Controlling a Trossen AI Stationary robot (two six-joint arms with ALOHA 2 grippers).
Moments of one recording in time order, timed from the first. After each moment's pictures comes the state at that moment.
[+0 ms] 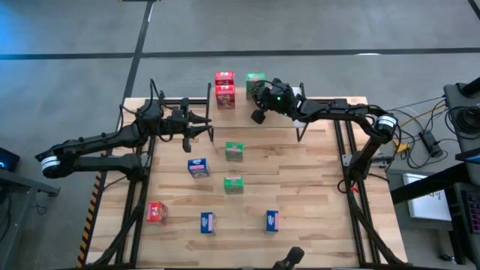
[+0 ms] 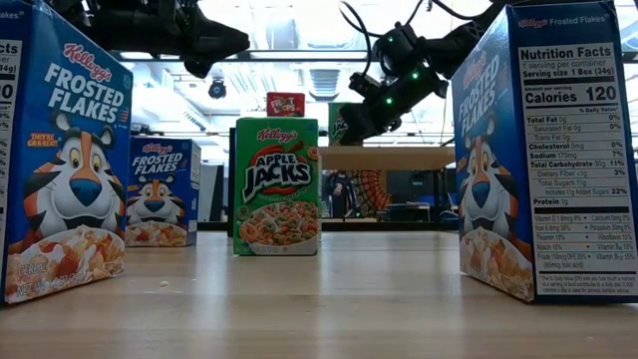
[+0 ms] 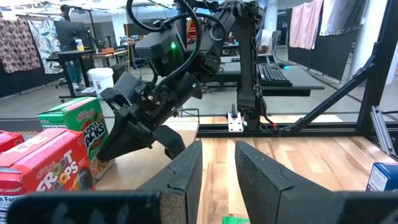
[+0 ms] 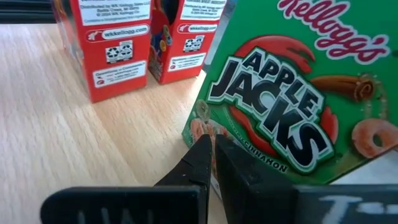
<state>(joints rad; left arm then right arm) 0.46 0.89 0.56 0.33 0.35 0.08 -0.52 1.69 1.10 0.20 0.16 -0.24</state>
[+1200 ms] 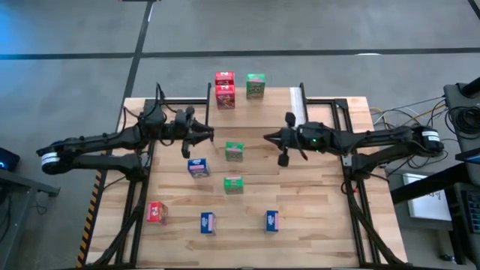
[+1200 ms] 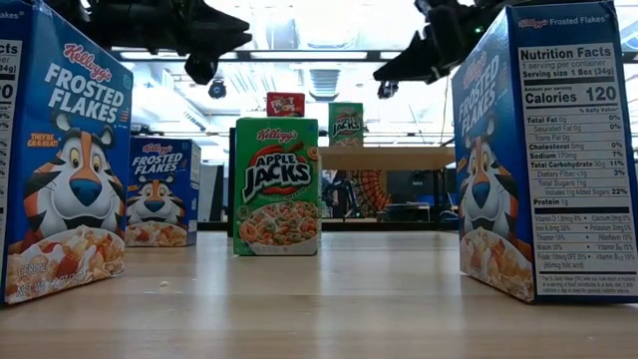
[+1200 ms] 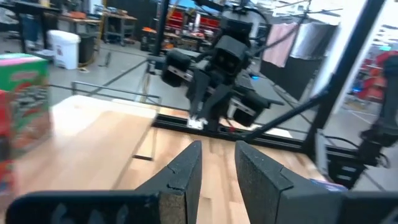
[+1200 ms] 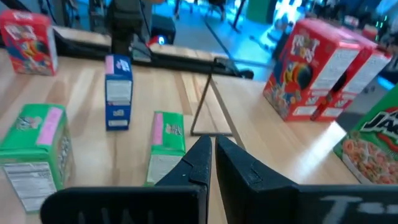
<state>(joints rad) 0.35 0.90 0.56 0.32 0.35 -0.17 -0.12 1.17 0.68 0.25 0.13 -0.23</state>
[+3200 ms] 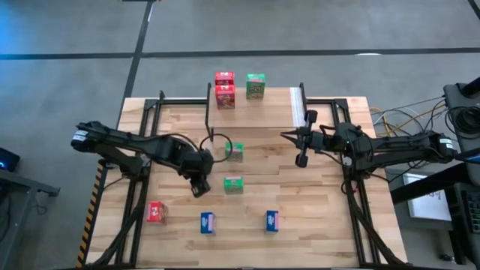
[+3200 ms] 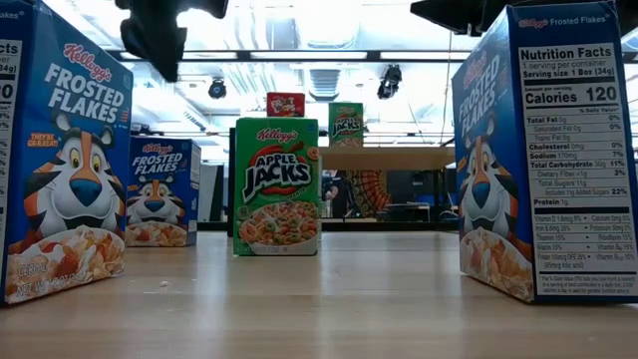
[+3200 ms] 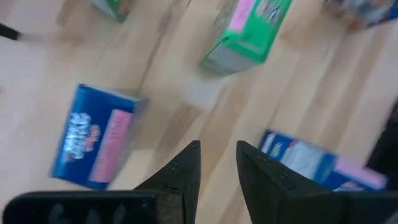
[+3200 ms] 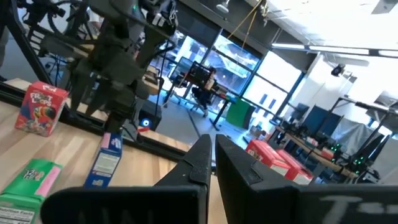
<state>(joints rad) -0.20 1.42 1.31 -1.12 -0.03 -0.67 -0.11 0.89 0.49 0.56 0.02 -0.51</state>
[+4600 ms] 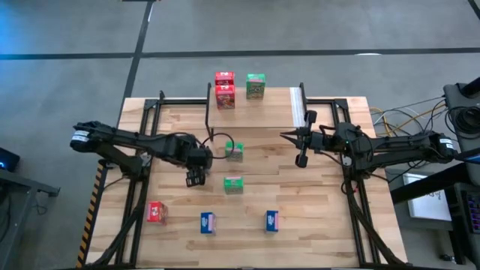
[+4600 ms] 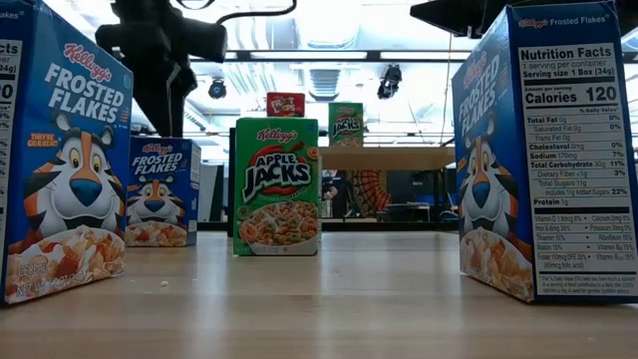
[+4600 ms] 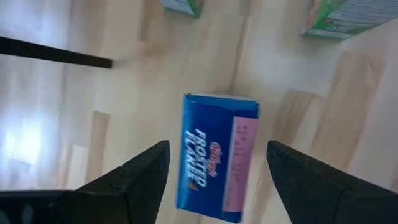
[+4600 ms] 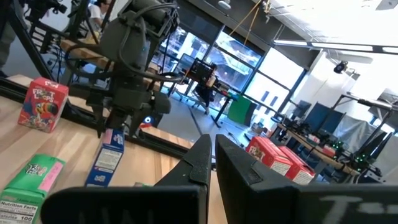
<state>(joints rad) -0.10 1.41 1.13 -1.09 -0.22 -0.29 -0.11 0.89 0.49 0.54 0.02 -0.51</state>
